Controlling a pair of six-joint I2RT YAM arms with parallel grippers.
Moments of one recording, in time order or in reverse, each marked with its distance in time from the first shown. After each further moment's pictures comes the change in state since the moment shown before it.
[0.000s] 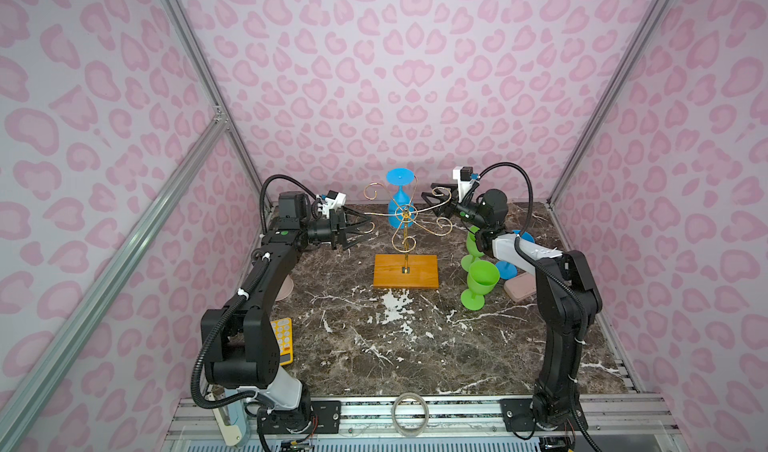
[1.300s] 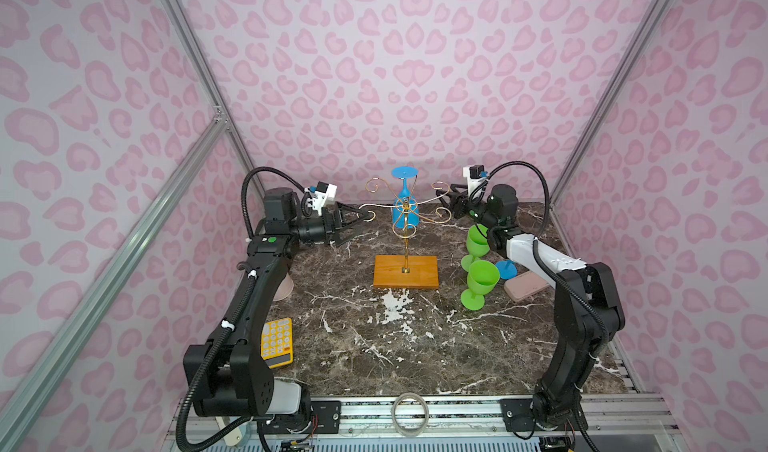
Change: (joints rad) left arm 0.016 -0.164 -0.006 -0.001 -0.065 0.048; right arm -0.027 -0.164 -0.047 -0.377 0.262 -0.189
